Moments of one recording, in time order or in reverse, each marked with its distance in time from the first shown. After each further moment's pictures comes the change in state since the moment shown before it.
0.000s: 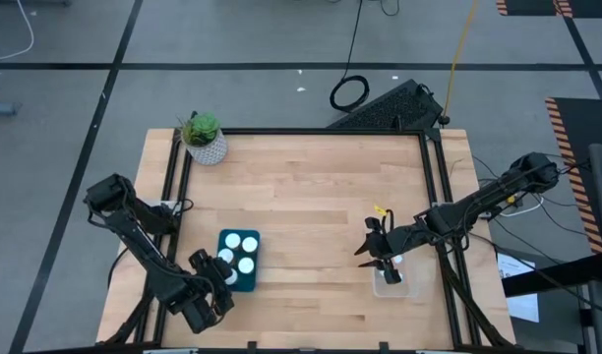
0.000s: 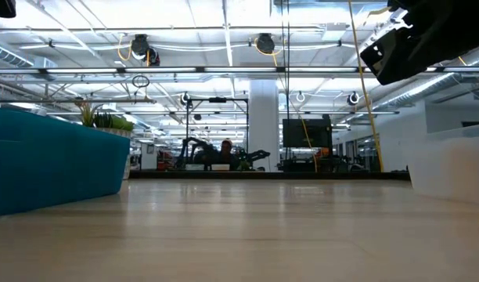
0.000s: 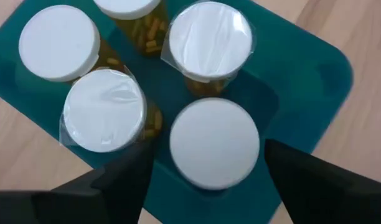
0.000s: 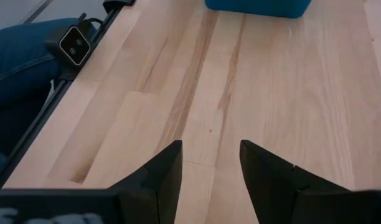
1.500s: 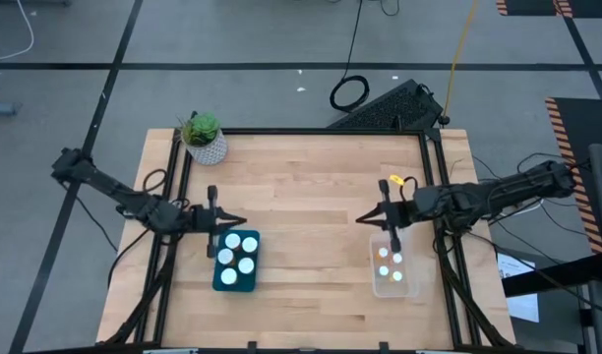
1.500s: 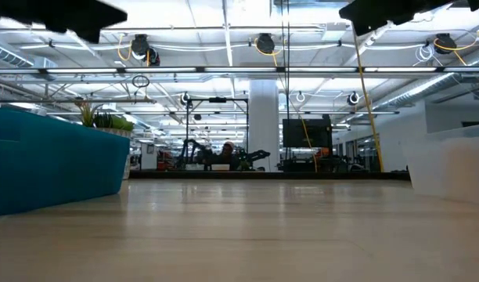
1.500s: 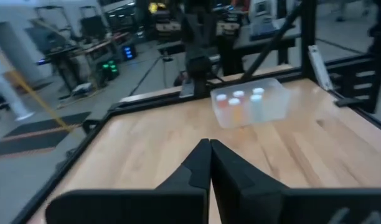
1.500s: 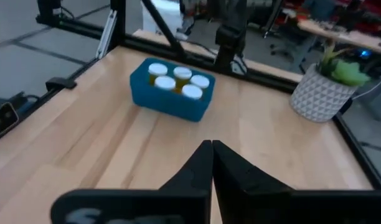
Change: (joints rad) left arm 0.446 -0.930 -0.646 1.143 -0.062 1.656; right arm -0.217 -0.293 -0.001 0.067 0.027 -0.362
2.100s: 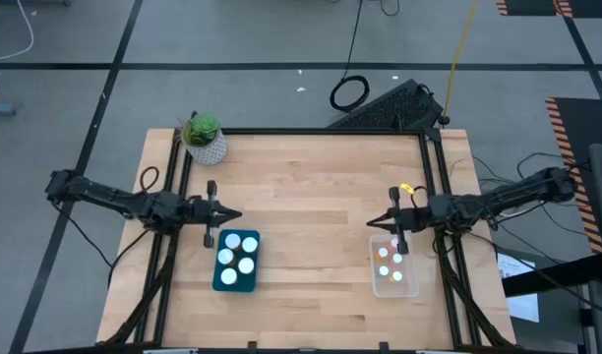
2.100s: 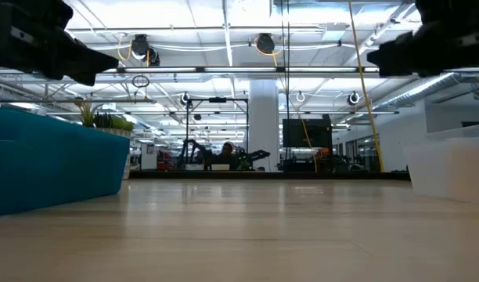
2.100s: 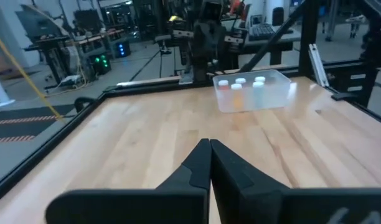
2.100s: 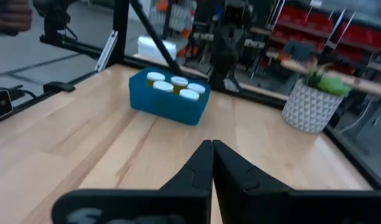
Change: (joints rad) left arm 0.262 -0.262 -0.269 0.045 0.304 -0.054; right arm -0.003 -0.235 -0.449 0.414 0.003 -0.039
